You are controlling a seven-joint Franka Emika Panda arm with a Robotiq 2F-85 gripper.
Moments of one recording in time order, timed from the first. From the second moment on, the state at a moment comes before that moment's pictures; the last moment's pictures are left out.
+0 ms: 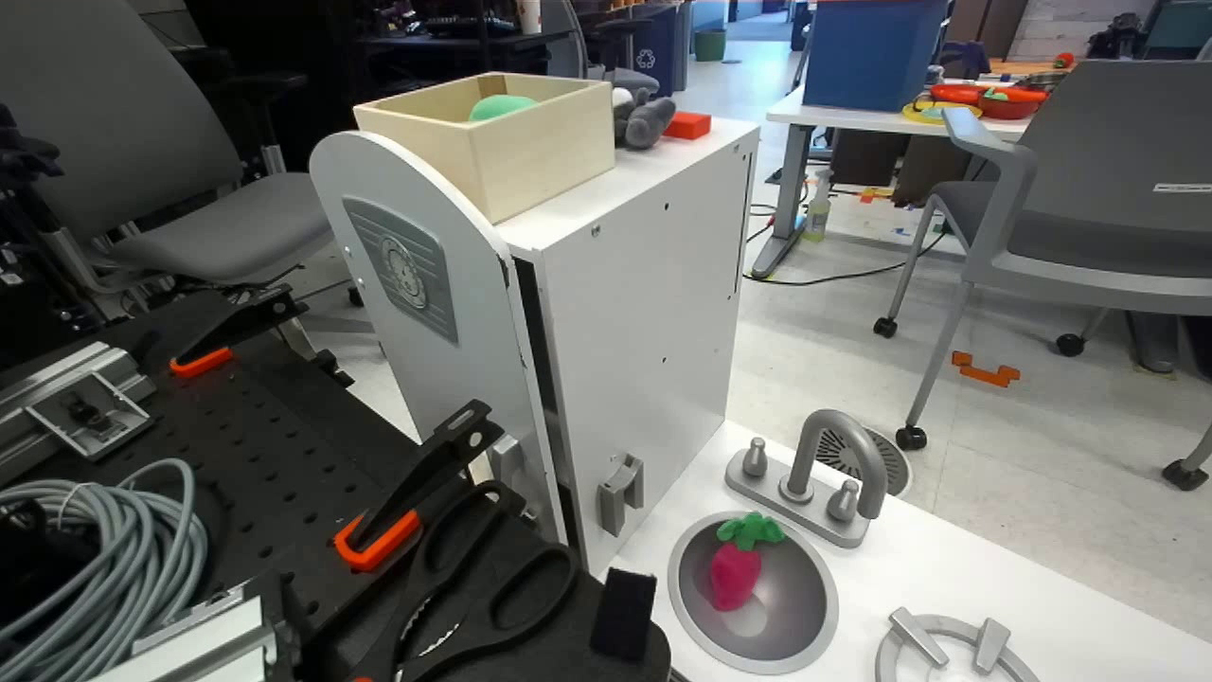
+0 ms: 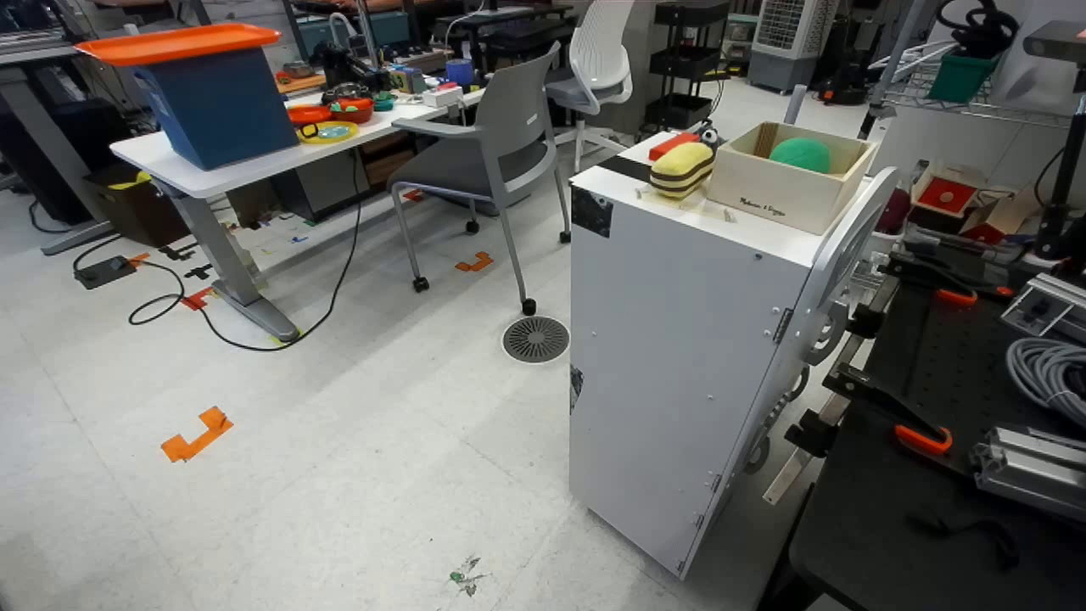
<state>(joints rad) 0.00 -0.24 -0.02 -2.36 -0.09 2.20 -0.19</state>
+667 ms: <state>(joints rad) 0.00 -0.20 -0.02 -2.38 -0.05 2.28 -0.16</state>
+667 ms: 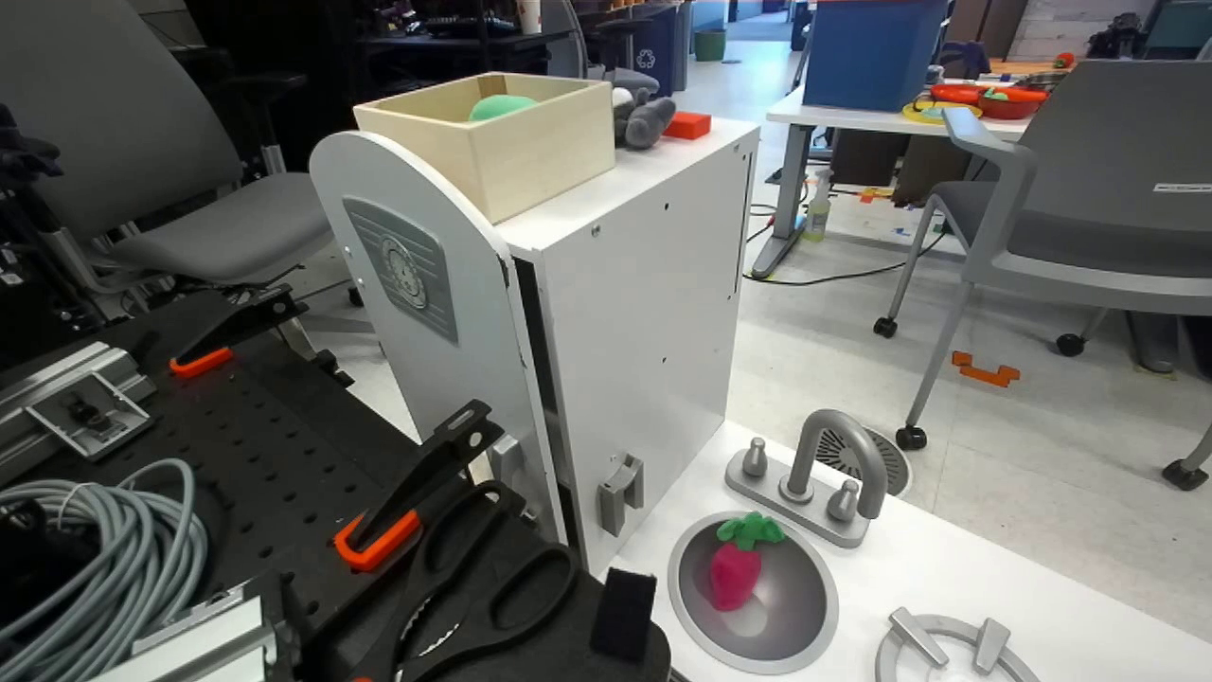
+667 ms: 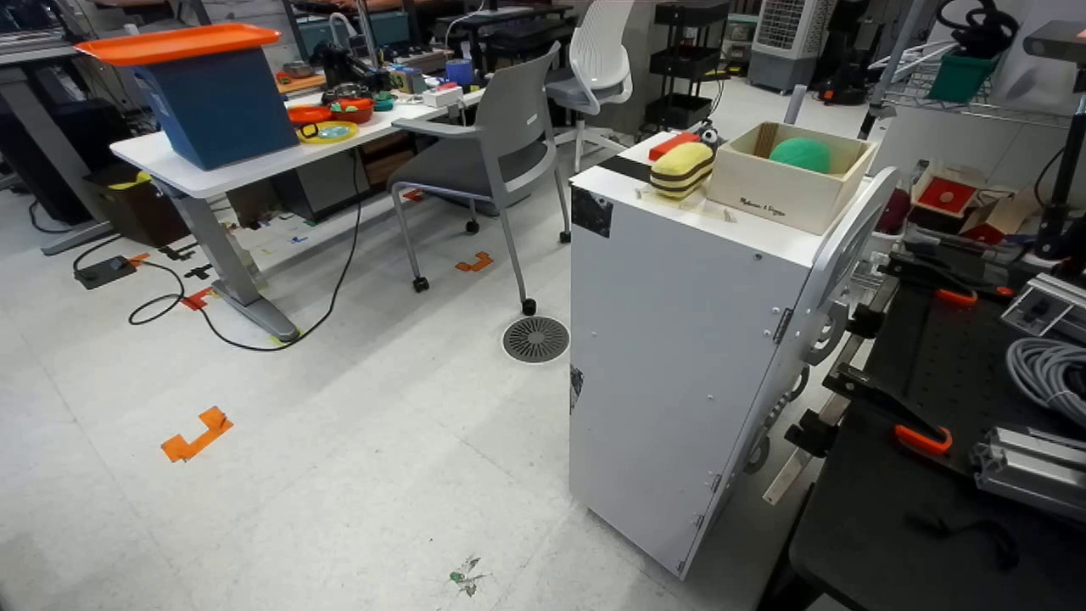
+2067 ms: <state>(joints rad) 0.00 -0.14 -0.04 -2.37 -0.03 2.22 -0.17</state>
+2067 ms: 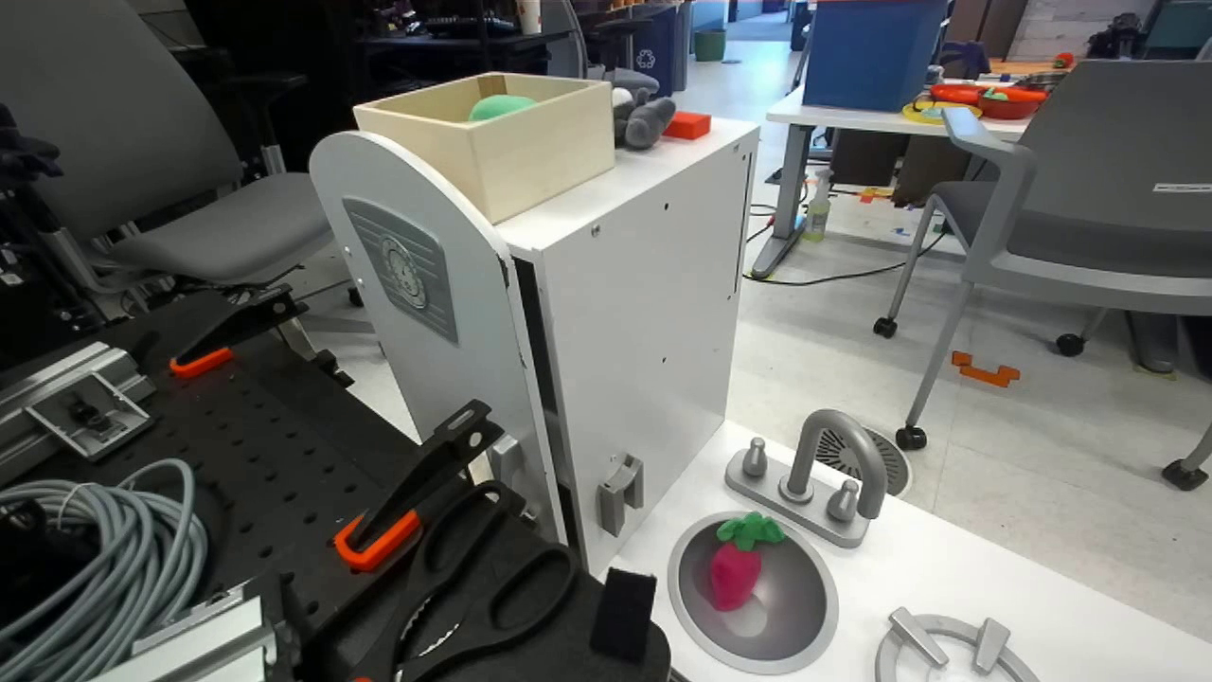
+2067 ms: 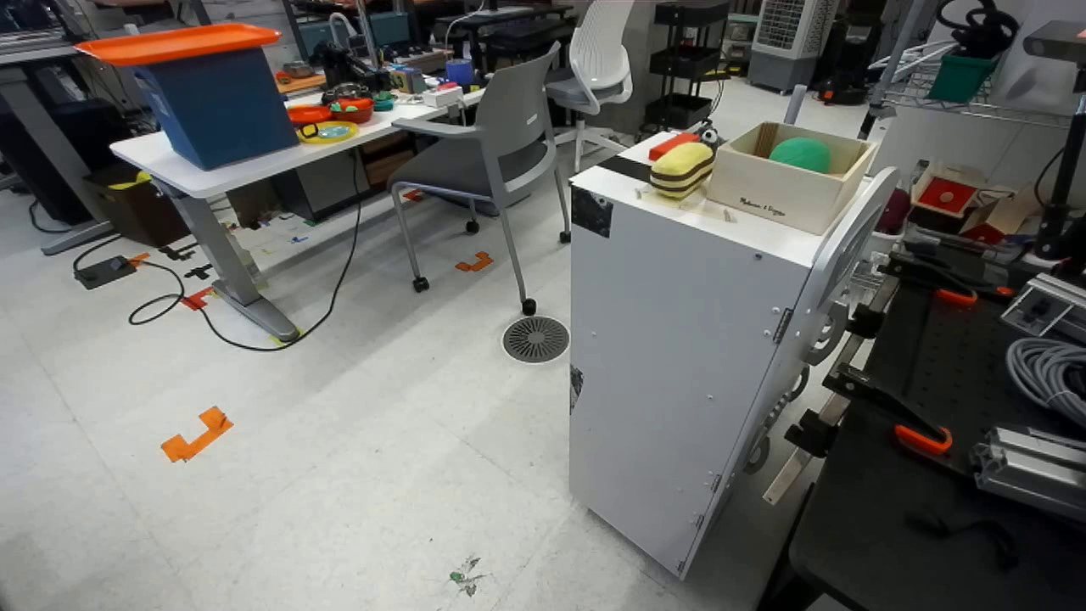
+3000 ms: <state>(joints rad) 0.01 0.04 -0.01 -2.28 -0.08 2.22 -0.16</state>
